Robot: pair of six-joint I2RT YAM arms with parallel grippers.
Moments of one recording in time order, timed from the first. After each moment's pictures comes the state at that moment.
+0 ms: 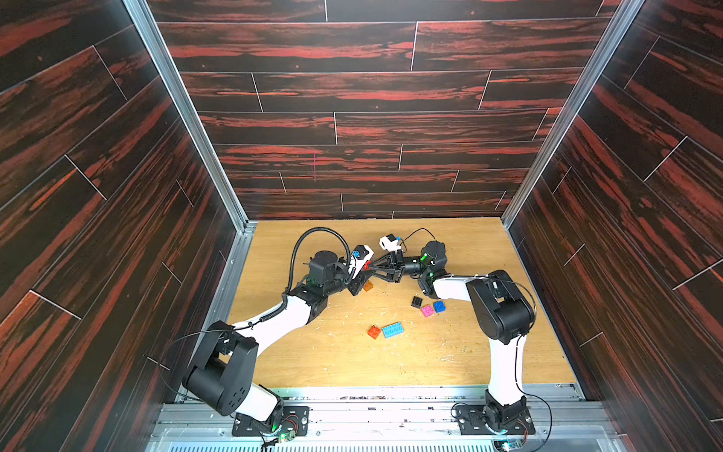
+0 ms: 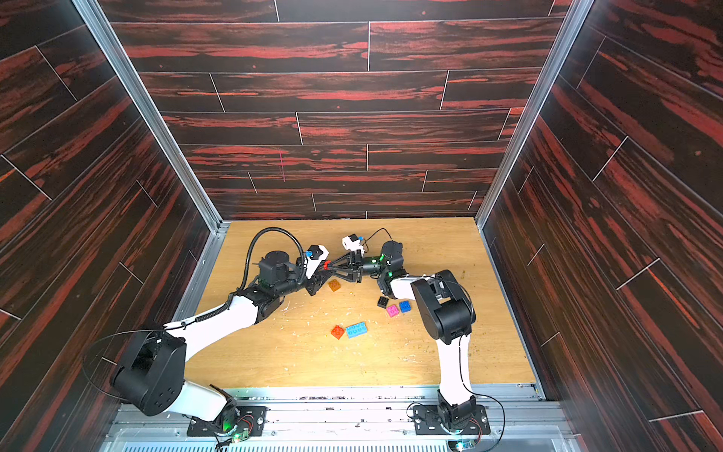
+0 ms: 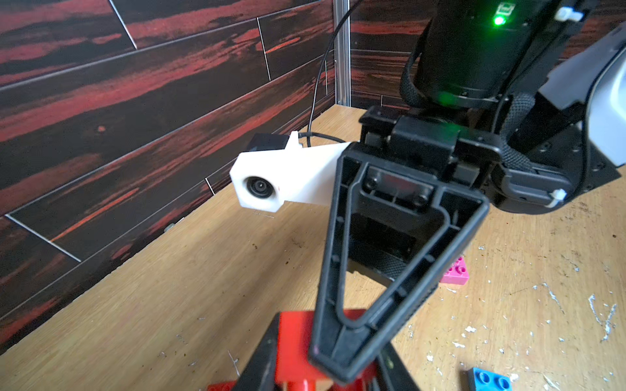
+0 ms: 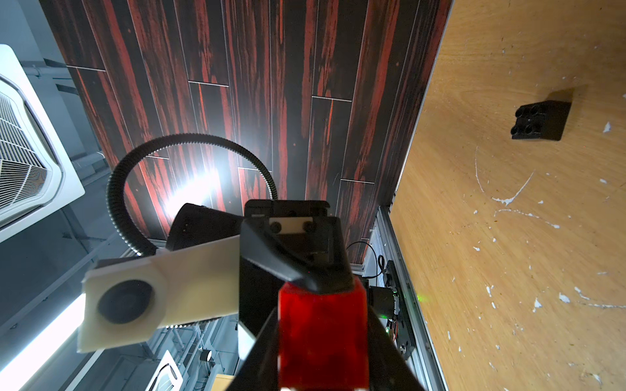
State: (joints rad) left arm -0.48 1.50 0.89 0.32 0.41 0.25; right arm 0.46 2.08 1.17 1.15 -1.27 1.66
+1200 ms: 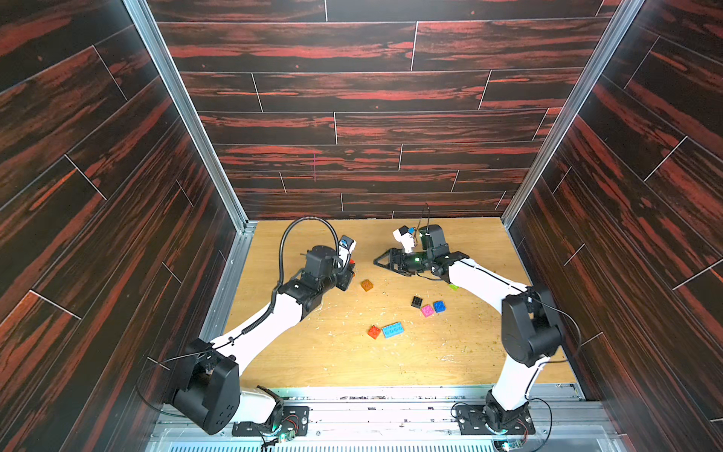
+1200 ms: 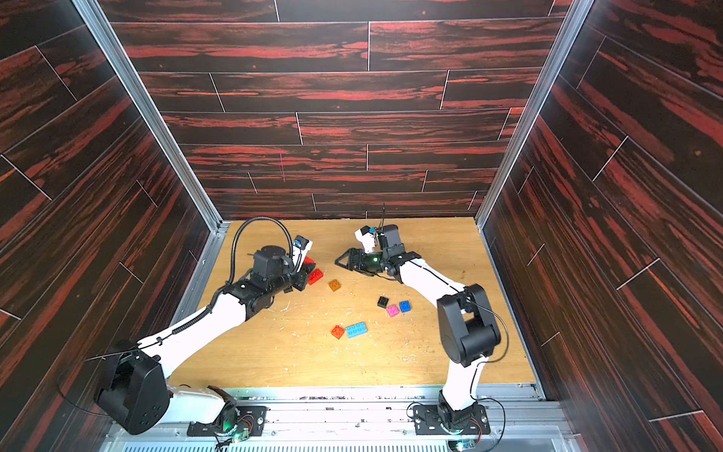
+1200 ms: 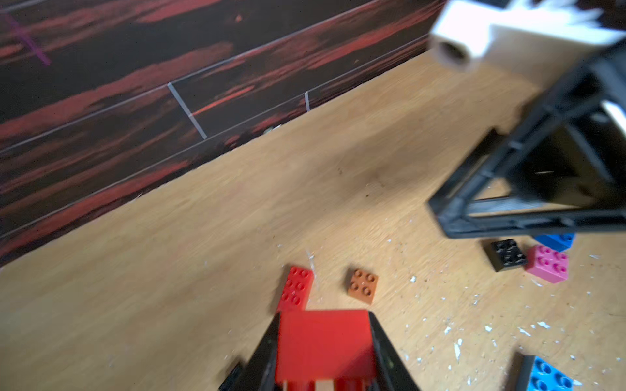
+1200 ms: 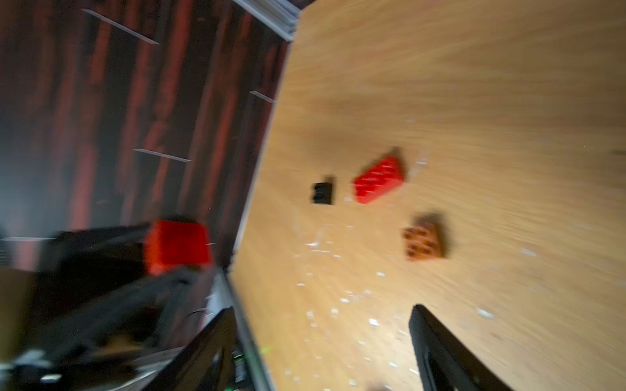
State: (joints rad) left arm -0.47 1.41 1.03 -0.15 -0.01 0.10; right arm 0.45 1.79 1.30 -0.21 -0.64 0.52
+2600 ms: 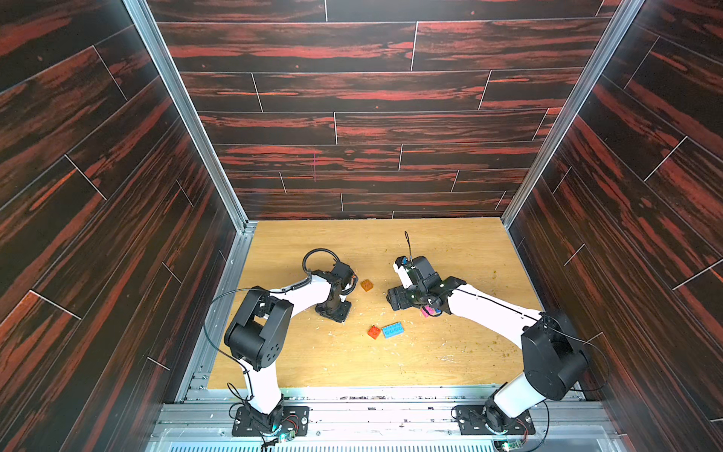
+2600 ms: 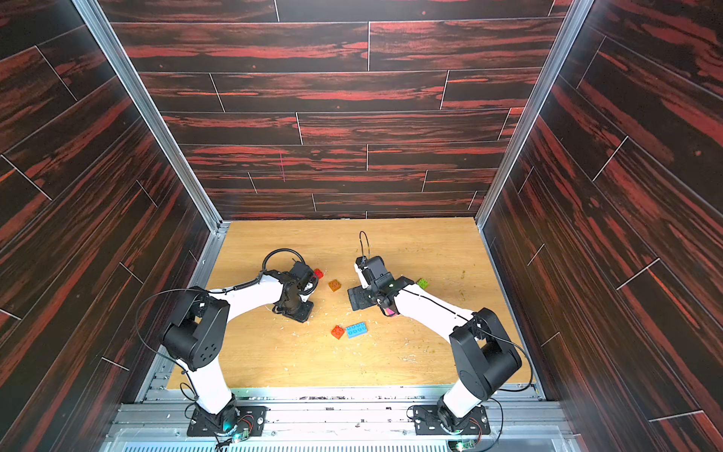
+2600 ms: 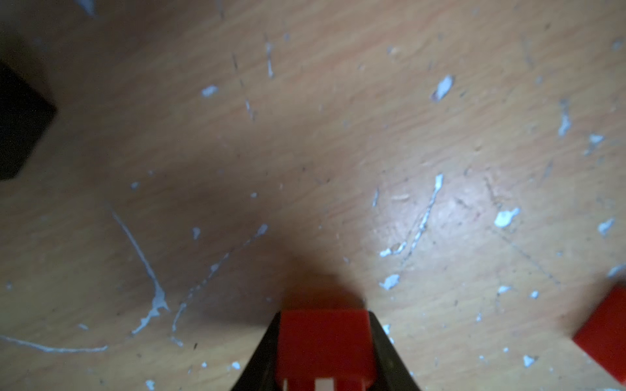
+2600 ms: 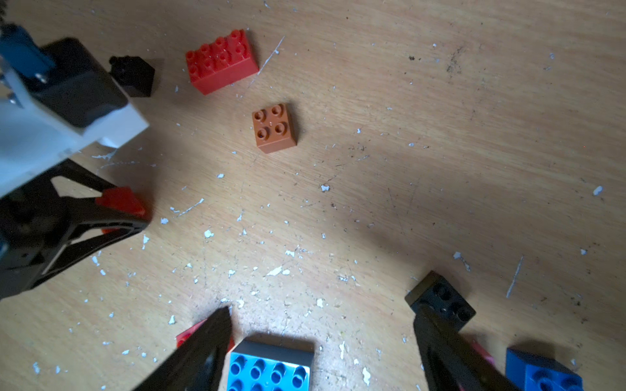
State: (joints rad) left arm -0.48 1.84 1.15 -0.72 0.03 -0.11; right arm 0.67 1.61 1.07 -0.40 -0.01 0.23
